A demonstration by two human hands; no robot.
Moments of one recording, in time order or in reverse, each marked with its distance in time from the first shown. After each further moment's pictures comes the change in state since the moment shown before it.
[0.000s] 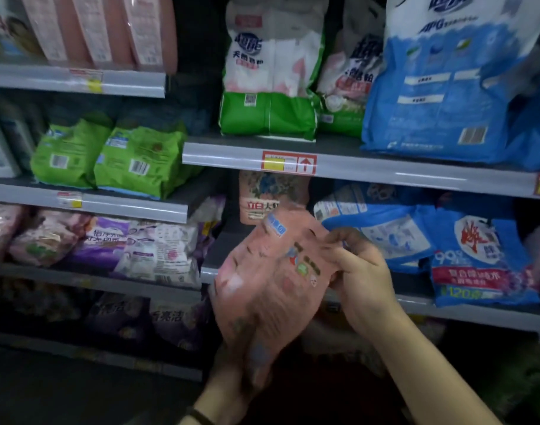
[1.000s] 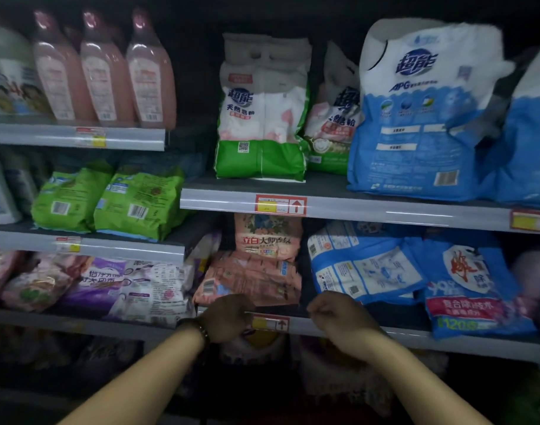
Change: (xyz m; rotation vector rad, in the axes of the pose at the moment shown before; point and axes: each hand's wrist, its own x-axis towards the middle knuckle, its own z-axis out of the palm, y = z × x) left_hand 0.057 0.144 0.018 1.694 -0.064 0.397; right_hand 0.039 0.027 -0.044 -1.020 -0.224 0.194
